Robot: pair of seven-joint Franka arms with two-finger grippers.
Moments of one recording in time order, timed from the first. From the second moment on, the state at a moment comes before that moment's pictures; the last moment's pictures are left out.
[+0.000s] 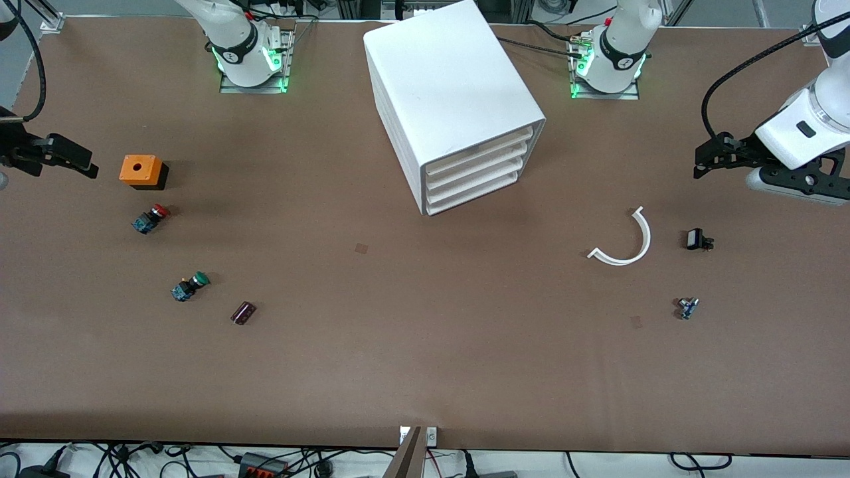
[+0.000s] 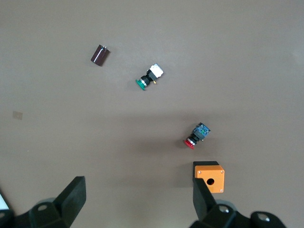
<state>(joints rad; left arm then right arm) 0.02 -0.02 -0.04 -1.72 -0.02 1.67 0.16 -0.02 0.02 -0.07 -1.65 -0.01 1.64 -0.06</state>
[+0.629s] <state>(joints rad) 0.01 -0.02 -0.04 -1.72 -0.02 1.67 0.16 -0.02 0.02 -0.07 -1.65 -0.01 1.64 -0.07</state>
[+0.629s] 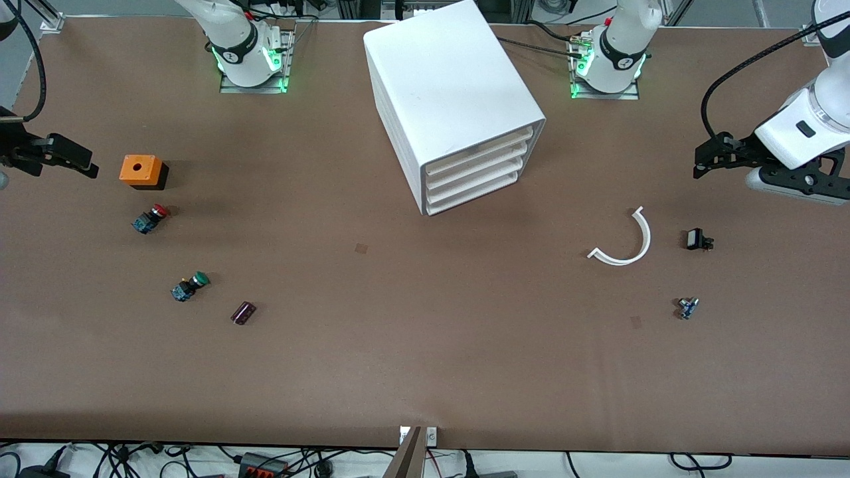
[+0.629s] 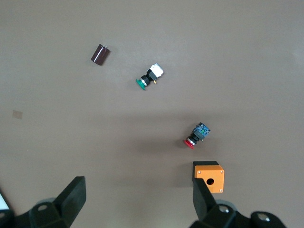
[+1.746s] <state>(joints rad) 0.01 0.02 -0.05 -1.72 -0.24 1.35 0.16 0.24 0.11 -0.05 -1.62 0.03 1.65 -0.07</state>
